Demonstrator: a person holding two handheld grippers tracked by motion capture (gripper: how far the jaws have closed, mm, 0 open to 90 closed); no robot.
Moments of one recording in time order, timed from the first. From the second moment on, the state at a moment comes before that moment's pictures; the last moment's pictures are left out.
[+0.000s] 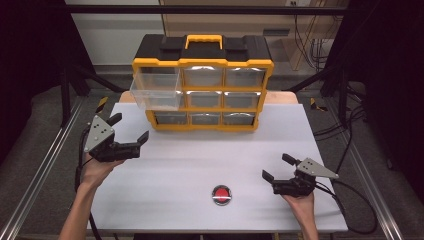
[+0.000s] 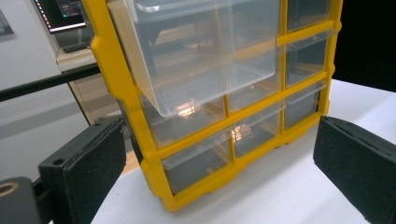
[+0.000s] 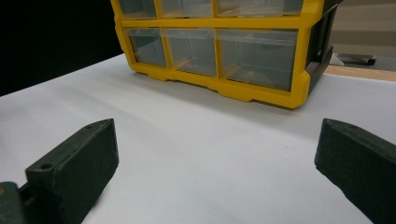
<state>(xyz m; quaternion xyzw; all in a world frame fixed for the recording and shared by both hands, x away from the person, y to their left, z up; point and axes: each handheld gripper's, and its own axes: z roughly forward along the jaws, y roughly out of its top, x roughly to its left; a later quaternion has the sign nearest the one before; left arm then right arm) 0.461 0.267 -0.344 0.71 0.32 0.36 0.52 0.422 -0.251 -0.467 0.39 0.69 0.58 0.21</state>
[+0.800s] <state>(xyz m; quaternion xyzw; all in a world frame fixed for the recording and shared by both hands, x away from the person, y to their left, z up) 0.446 0.261 -0.394 0.73 0.34 0.29 0.52 0.421 -0.251 -0.466 0.39 0.68 0.58 0.21</state>
